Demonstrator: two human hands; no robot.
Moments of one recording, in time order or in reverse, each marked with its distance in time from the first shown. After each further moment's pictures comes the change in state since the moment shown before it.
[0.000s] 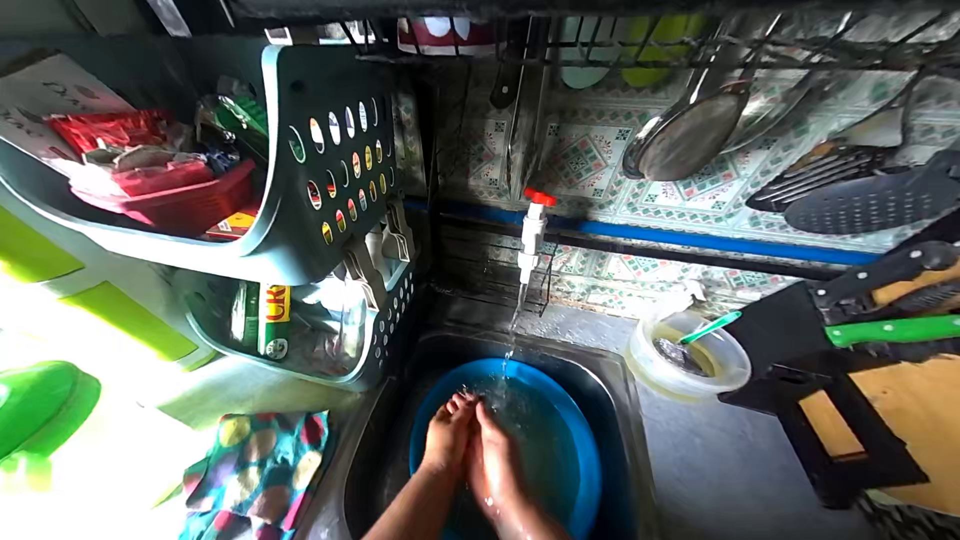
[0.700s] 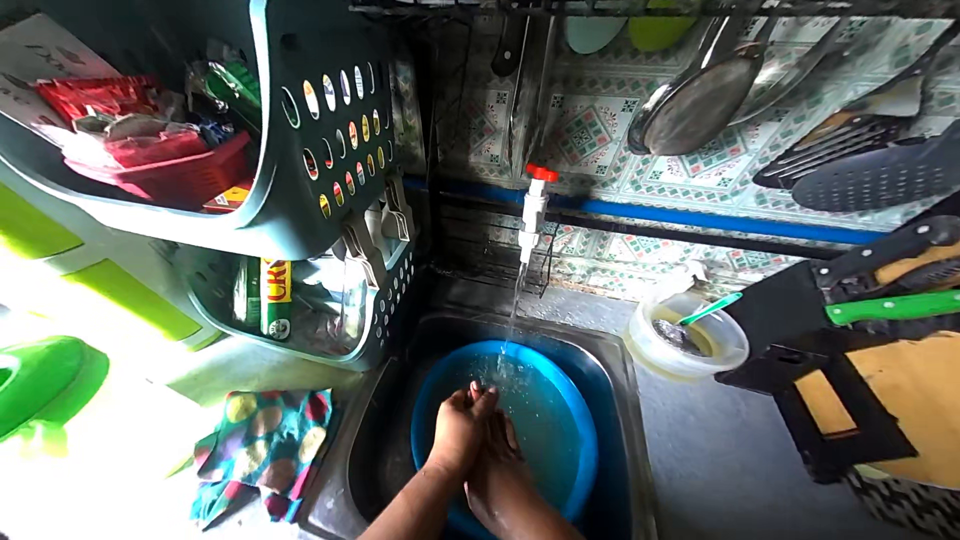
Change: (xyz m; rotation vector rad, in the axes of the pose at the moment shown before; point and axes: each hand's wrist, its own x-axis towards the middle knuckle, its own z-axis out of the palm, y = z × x) left_hand -0.037 0.028 0.009 0.544 -0.085 0.065; right_hand -0.057 -0.013 -0.028 -1.942 -0.340 -0.520
